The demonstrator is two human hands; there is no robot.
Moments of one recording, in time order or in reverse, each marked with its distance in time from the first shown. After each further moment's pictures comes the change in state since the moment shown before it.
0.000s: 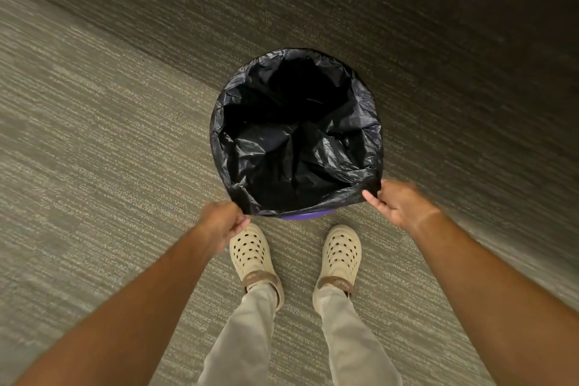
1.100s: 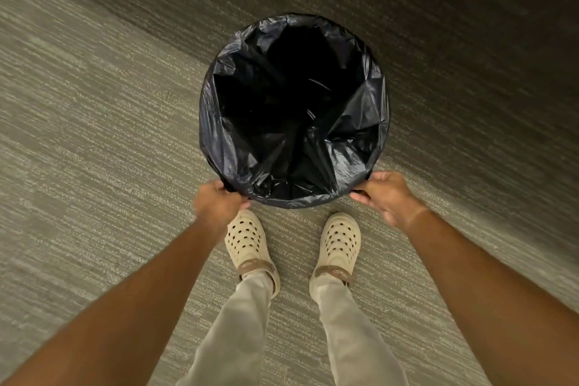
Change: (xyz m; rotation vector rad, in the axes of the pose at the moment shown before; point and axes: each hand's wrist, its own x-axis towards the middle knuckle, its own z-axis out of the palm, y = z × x) left_hand 0.019 -0.012 0.015 0.142 0.121 0.285; right_hand 0.006 0.023 0.004 -0.338 -0.188 -0.160
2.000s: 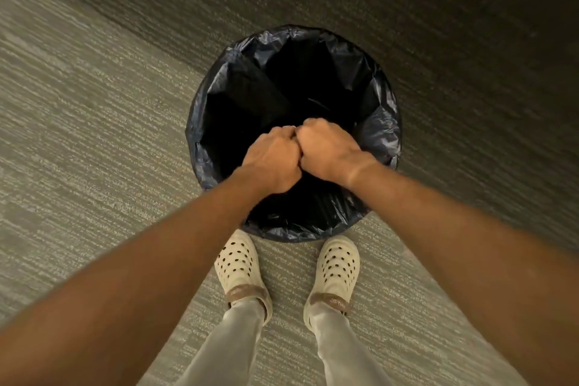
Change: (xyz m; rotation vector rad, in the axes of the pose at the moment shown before) left_hand 0.011 0.119 0.078 1.273 -0.266 0.958; right_hand 0.003 -0.111 0.108 -1.531 -0.092 -0.861
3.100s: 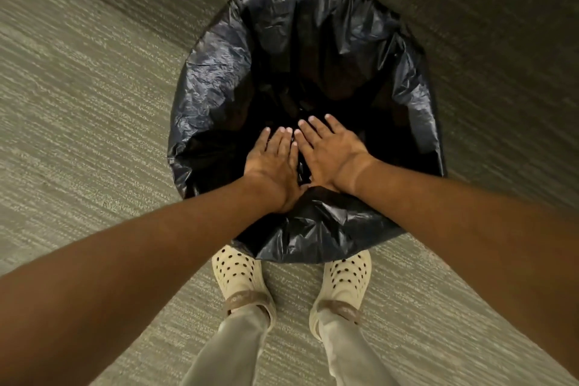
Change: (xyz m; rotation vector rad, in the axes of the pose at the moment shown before) left_hand 0.018 -0.016 0.058 0.563 -0.381 -0.072; right_hand 0.037 0.032 0.074 -0.615 -0.274 -0.133
